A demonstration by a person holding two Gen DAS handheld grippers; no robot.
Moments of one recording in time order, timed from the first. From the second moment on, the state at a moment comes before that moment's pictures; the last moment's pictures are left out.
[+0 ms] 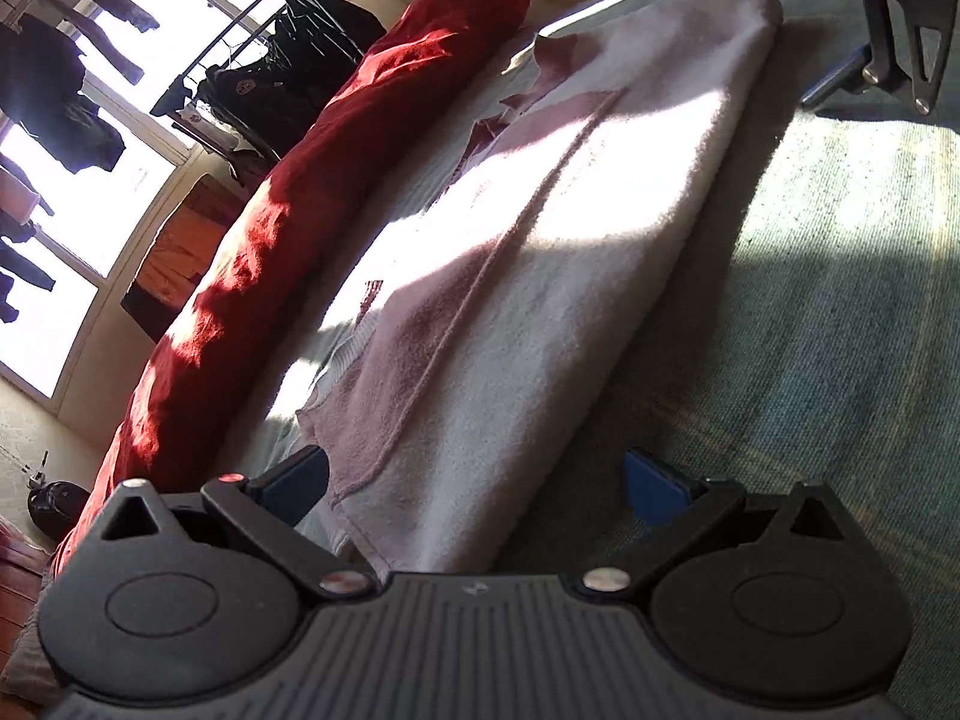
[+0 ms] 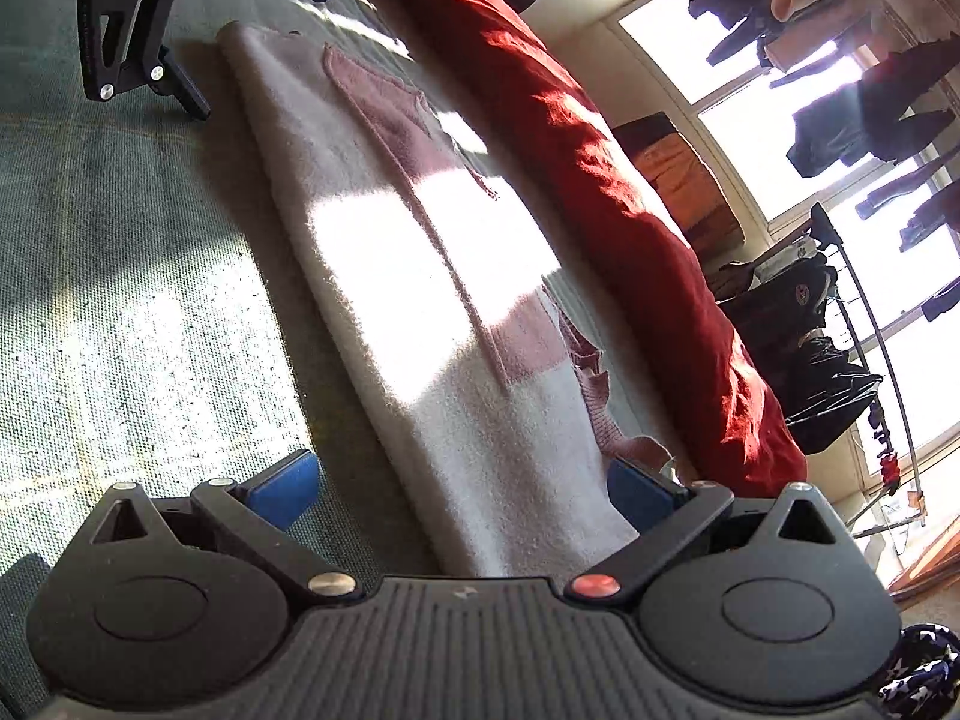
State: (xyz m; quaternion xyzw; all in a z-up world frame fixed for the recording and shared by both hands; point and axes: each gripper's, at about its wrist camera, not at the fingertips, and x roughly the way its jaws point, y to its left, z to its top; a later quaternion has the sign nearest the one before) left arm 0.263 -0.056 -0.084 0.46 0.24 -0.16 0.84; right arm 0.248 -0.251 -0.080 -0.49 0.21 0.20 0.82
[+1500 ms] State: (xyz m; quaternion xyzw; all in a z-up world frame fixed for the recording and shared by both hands) left arm 0.302 -0.069 -0.111 0.56 0.15 -0.17 0.79; right arm 0.302 -0.260 -0.109 -0.59 0.15 0.15 0.78
